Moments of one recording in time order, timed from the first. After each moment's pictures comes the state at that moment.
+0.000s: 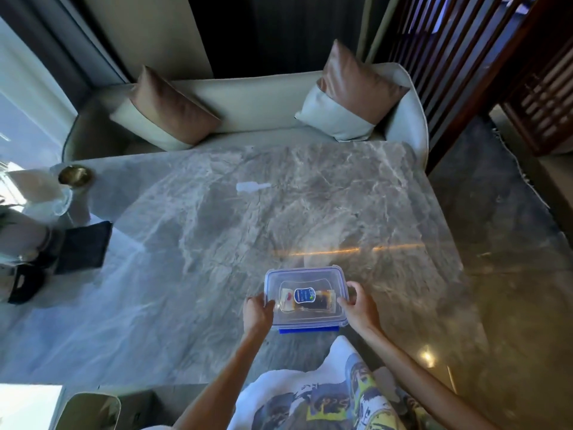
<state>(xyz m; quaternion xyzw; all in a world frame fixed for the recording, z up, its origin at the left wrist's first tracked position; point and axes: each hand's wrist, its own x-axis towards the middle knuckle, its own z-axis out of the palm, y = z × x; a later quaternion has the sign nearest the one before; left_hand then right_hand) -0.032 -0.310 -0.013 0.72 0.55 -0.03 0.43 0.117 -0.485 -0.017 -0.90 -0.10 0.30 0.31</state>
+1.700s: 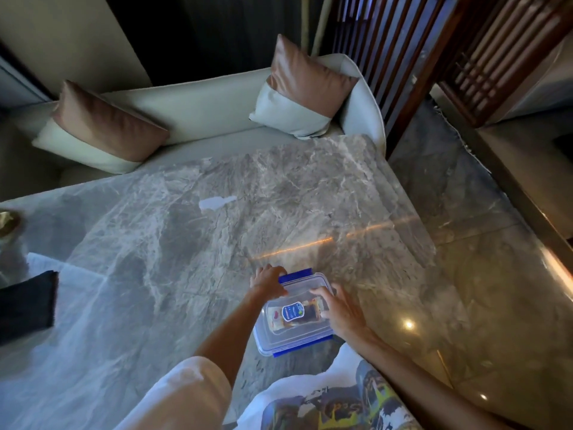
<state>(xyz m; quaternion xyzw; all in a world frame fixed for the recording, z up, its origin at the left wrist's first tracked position) 0.094 -0.255 -0.017 0.88 0.24 -0.30 0.27 0.125 -0.465 -0.017 -0.88 -0.21 0.35 0.25</state>
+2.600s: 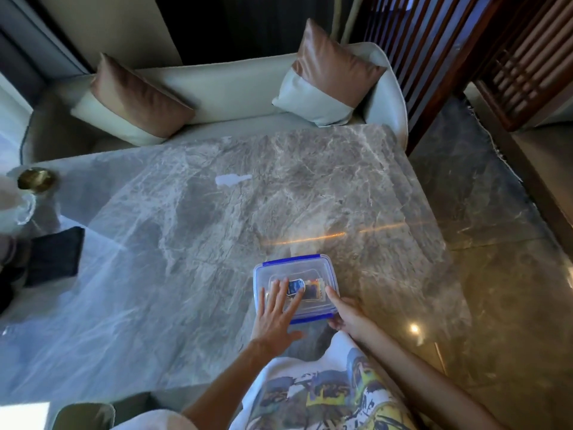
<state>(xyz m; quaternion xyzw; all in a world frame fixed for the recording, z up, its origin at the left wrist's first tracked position) -0.039 -0.351 -0.052 0.96 0.14 -0.20 0.12 0.102 -0.494 -0.043 -0.68 0.23 0.50 0.48</state>
